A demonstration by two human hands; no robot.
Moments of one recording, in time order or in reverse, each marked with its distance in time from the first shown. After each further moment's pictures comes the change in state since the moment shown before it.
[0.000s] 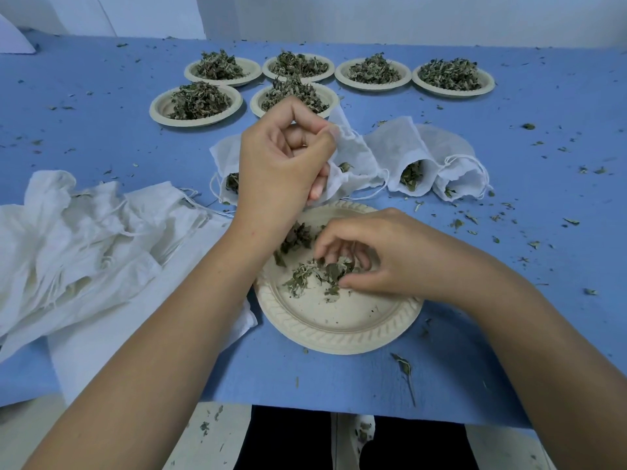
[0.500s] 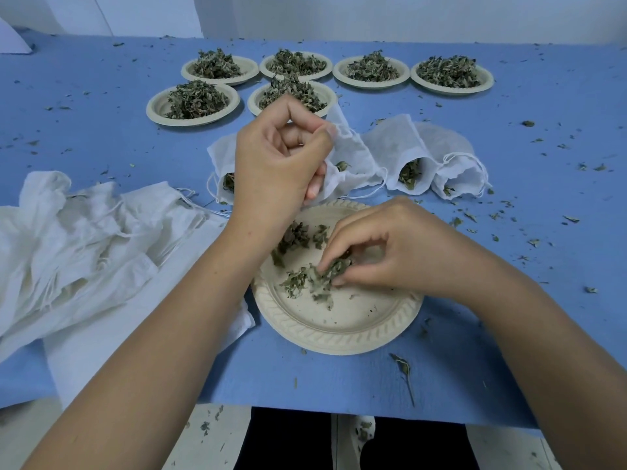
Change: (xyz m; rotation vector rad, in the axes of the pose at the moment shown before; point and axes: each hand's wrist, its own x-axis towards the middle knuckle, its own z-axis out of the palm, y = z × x) left_hand -0.001 0.001 0.000 0.011 0.001 -0.002; right_hand -0.004 0.000 -0.003 0.215 0.079 -0.061
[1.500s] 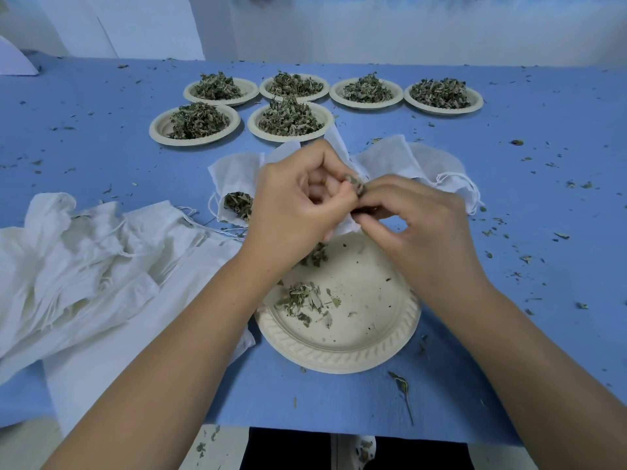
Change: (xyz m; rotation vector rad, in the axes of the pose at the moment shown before) left_hand -0.010 -0.002 0.004 0.169 -0.186 0.116; right_hand 0.007 0.011 0.004 -0.357 0.757 -0.199
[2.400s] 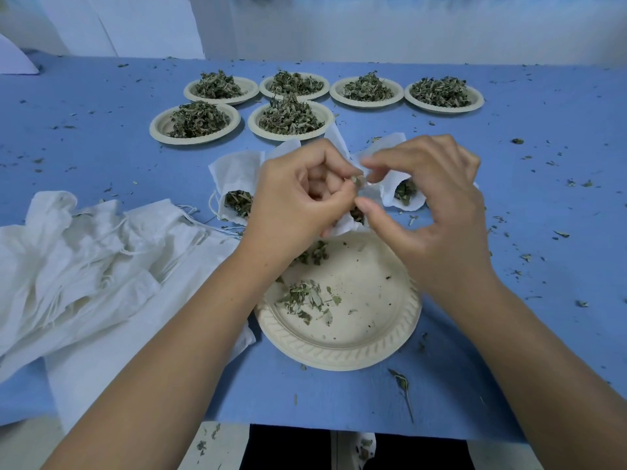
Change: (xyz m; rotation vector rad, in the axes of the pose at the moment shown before) left_hand 0.002 0.002 -0.002 -0.015 -0.014 -0.003; right_hand 0.003 -0.006 -0.010 -0.076 0.108 -0.029
